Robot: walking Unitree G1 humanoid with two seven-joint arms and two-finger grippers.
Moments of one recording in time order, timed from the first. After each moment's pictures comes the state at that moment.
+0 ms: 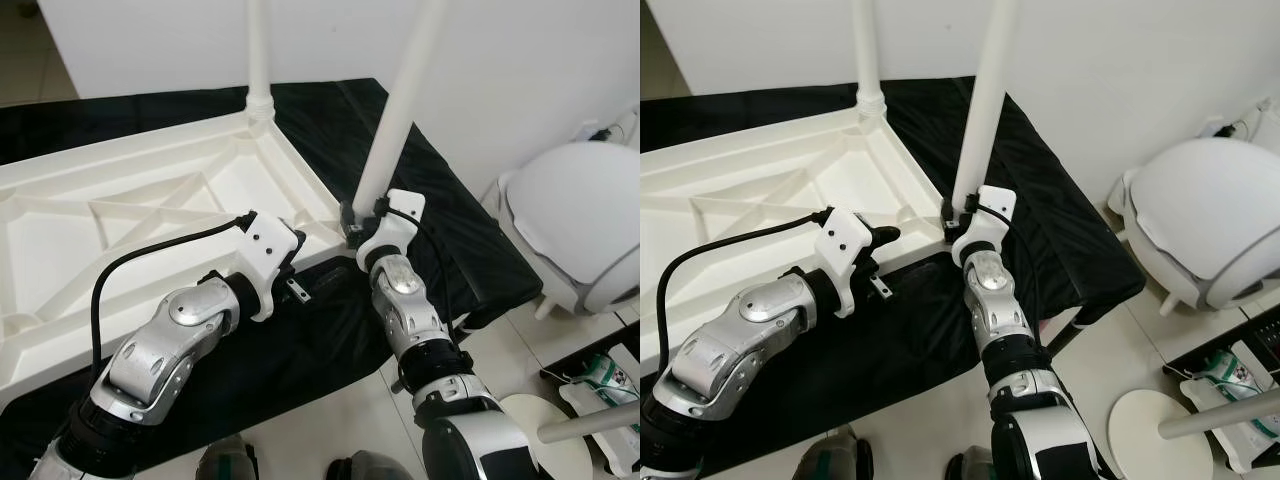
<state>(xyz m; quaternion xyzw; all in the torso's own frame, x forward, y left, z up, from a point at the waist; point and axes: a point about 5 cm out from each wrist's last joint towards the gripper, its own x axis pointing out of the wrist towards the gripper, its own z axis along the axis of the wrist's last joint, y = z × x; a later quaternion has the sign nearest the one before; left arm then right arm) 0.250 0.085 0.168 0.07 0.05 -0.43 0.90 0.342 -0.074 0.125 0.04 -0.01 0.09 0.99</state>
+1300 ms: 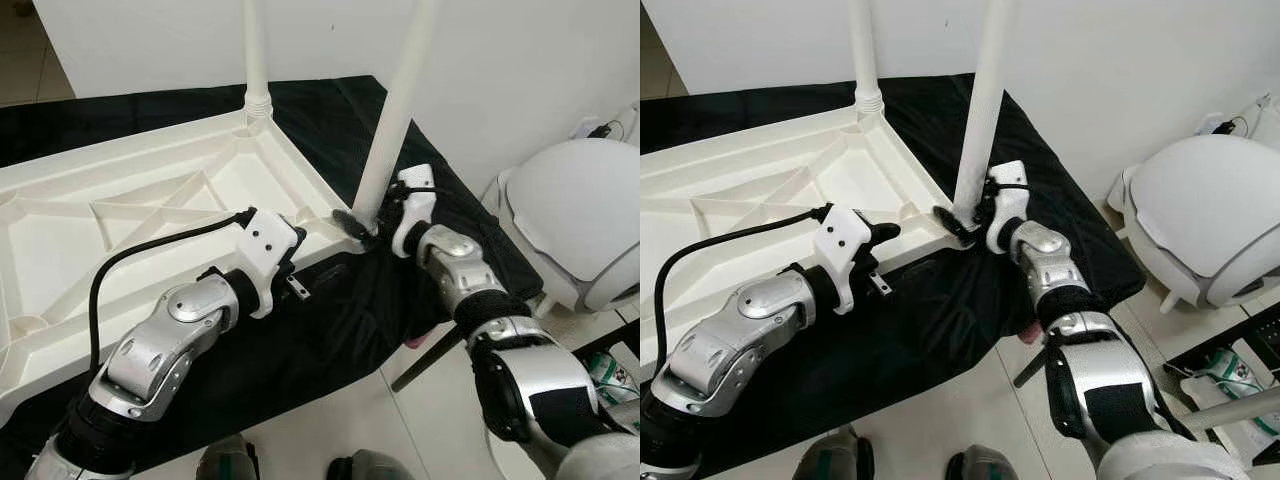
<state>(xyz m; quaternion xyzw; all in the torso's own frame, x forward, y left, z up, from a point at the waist) 0.252 0.086 0.172 0.08 0.04 -0.43 0.90 0.372 -0.113 0.135 -0.07 0.03 0.36 0.93</state>
